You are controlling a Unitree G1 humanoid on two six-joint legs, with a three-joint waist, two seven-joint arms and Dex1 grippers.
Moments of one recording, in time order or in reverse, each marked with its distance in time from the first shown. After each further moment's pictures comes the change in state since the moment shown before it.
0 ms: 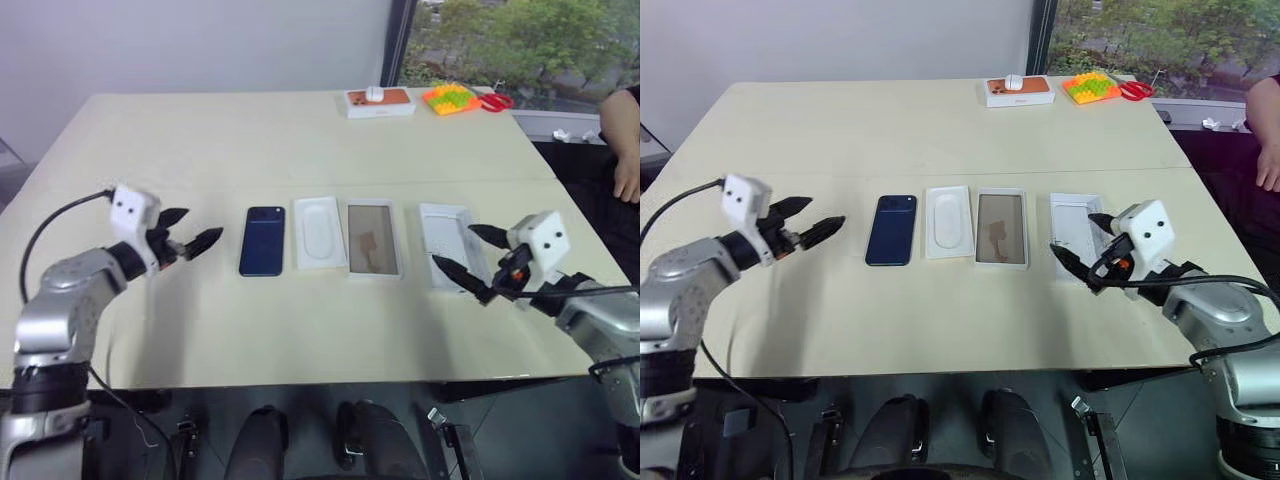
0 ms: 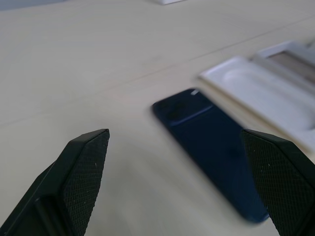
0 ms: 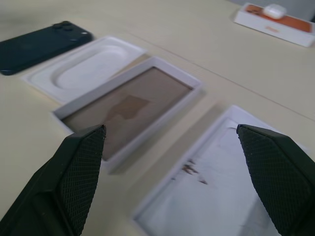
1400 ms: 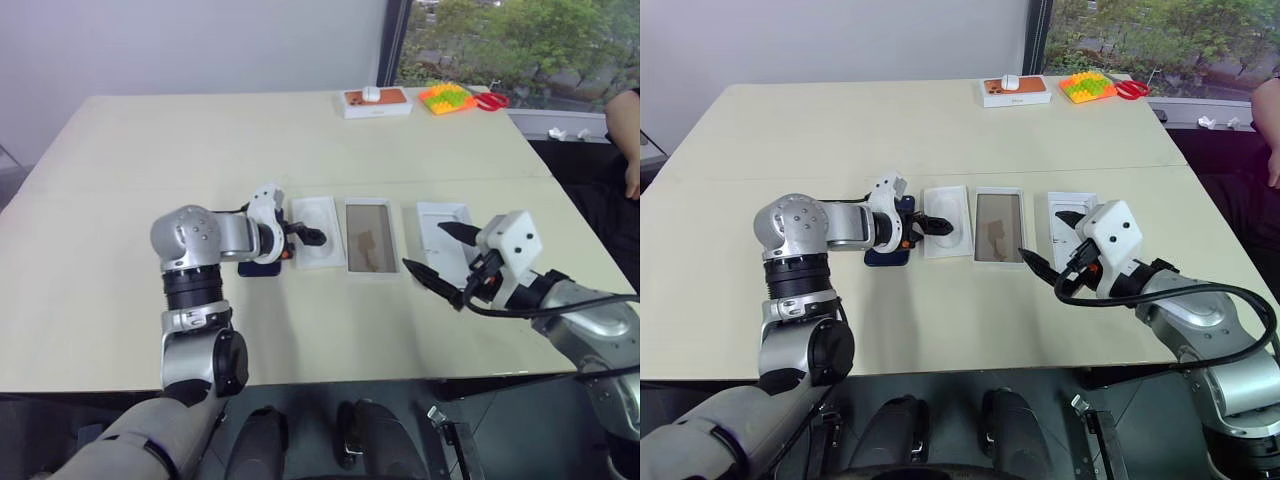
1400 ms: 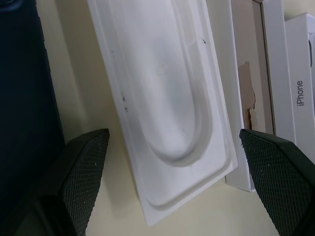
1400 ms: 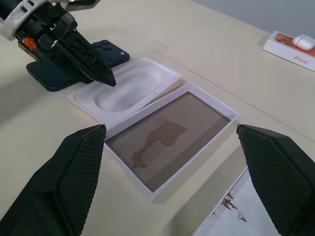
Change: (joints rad) left arm -0.548 -0.611 0.189 0.255 -0.021 1.003 0.670; right arm -0.036 0.001 0.068 -0.147 0.033 0.068 -0.072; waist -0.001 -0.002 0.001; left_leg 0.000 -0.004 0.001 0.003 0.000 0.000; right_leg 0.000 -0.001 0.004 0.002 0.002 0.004
